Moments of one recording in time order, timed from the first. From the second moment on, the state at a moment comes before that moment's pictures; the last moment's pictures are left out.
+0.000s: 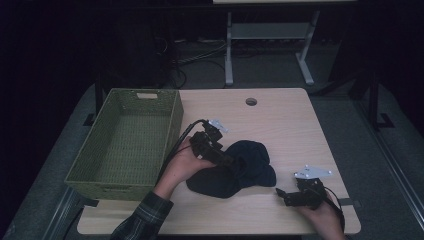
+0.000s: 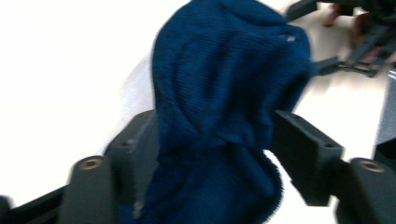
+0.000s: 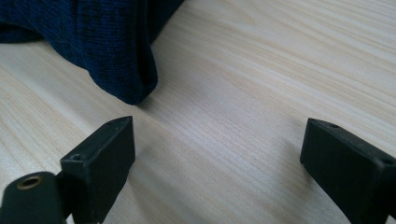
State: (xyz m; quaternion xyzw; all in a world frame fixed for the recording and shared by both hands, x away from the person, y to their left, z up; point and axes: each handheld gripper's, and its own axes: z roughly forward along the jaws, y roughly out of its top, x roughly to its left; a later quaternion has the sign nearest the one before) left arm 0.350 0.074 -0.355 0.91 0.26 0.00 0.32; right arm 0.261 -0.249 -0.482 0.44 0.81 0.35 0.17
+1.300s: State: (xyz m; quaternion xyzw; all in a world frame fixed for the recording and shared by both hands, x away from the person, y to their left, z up) left arm 0.300 0.069 -0.450 0.94 0.20 -0.01 0.27; right arm 0.261 -0.249 -0.482 0.44 0.81 0.35 0.17
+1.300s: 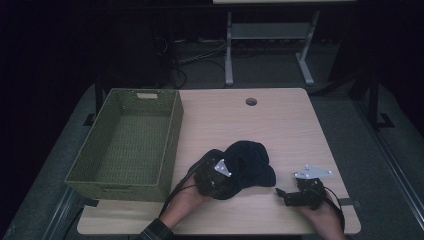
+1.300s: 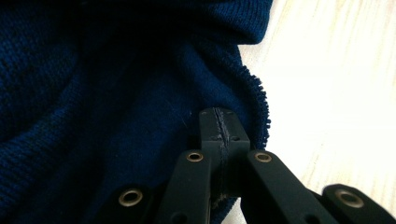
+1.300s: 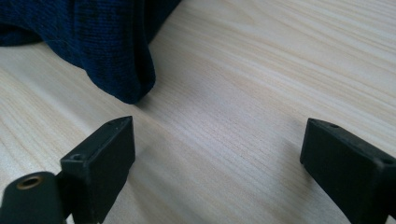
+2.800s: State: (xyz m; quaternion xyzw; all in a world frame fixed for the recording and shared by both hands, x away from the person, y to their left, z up) left arm 0.296 0.069 -0.450 0.94 0.22 0.00 0.28; right arm 0.296 -0.211 -0.427 0.38 0.82 0.43 0.10
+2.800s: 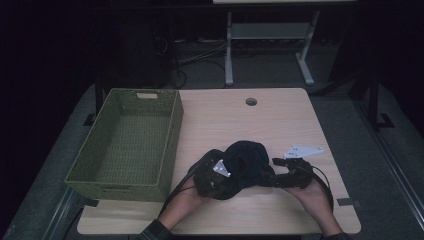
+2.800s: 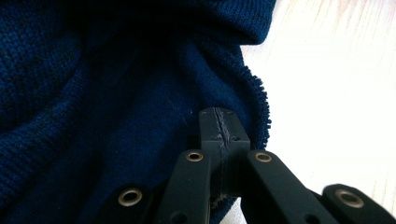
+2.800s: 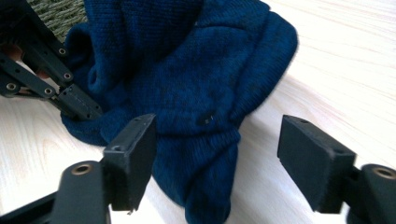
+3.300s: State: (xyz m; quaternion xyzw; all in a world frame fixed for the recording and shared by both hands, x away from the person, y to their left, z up) left arm 0.297 0.070 -0.451 0.93 0.22 -0.01 0.28; right arm 0.301 -0.202 -0.432 0.36 0.83 0.42 0.08
